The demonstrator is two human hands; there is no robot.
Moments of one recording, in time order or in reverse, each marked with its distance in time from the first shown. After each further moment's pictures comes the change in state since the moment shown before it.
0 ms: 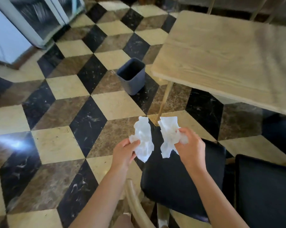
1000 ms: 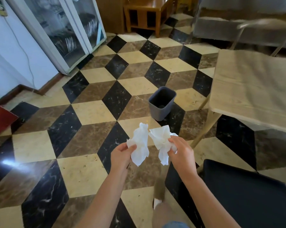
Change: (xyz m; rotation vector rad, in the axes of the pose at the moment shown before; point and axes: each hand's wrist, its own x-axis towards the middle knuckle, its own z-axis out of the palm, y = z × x) left_hand 0.152 0.186 -0.261 0.017 0.098 0.157; right_hand 0.013 -0.194 0.290 -0.143 -0.010 -0.305
